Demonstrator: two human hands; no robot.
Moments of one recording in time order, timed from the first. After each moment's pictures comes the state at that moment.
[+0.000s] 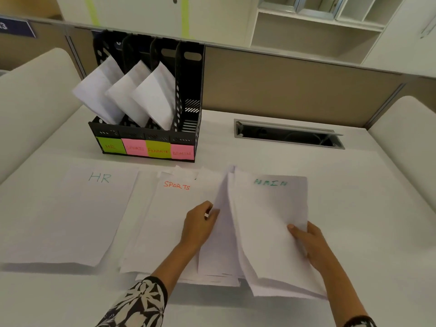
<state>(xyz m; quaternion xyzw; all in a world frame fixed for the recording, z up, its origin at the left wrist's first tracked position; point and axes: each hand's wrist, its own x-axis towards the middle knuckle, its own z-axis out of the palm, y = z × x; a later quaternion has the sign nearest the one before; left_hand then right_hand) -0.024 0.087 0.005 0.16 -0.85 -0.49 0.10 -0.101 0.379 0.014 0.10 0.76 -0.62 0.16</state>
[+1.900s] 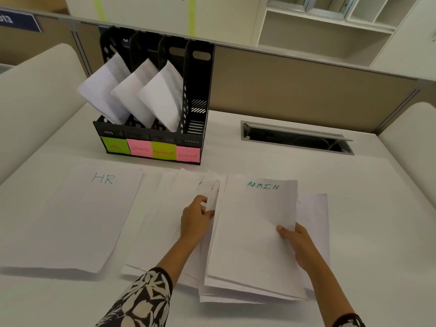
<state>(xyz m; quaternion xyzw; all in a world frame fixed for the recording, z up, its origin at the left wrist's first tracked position) -0.048 0.059 0.003 0.25 -0.83 -0.48 0.09 -0.114 0.328 0.004 0.11 0.75 -0.62 0.21</state>
